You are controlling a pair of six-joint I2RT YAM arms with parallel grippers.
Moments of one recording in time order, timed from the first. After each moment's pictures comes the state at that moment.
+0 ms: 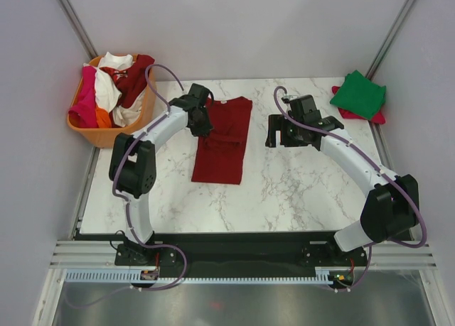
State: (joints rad) left arm -0.39 2.00 1.61 -0.68 -0.07 -0.61; right arm 0.38 1.50 1.24 -0.61 -0.10 0.32
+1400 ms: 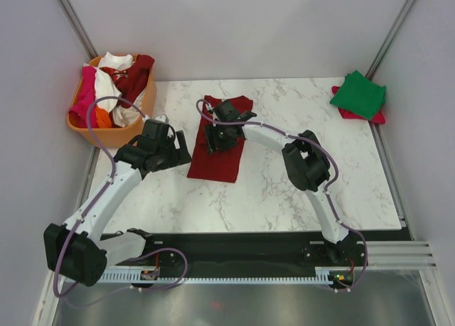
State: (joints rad) left arm -0.34 1.18 1.00 -0.72 -0.08 -0.53; right arm 0.69 2.31 1.88 -0.55 -0.22 0.34
